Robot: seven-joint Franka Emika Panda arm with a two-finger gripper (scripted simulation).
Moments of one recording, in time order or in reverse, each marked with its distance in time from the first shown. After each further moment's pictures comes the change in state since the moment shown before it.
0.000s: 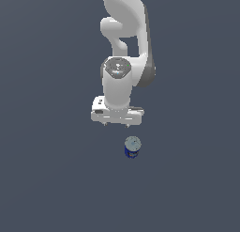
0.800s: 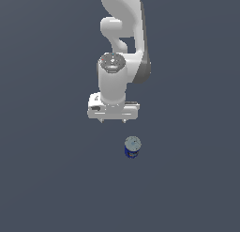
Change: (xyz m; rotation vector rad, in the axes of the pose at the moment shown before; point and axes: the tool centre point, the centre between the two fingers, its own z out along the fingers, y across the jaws) arm -0.016 0.016 -0.003 -0.003 -0.005 -0.078
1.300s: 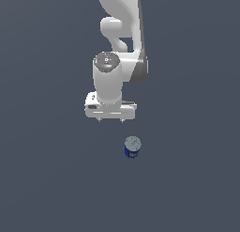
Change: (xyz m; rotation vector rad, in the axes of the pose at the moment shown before) arm -0.003 0.009 -0.001 0.022 -0.006 0.055
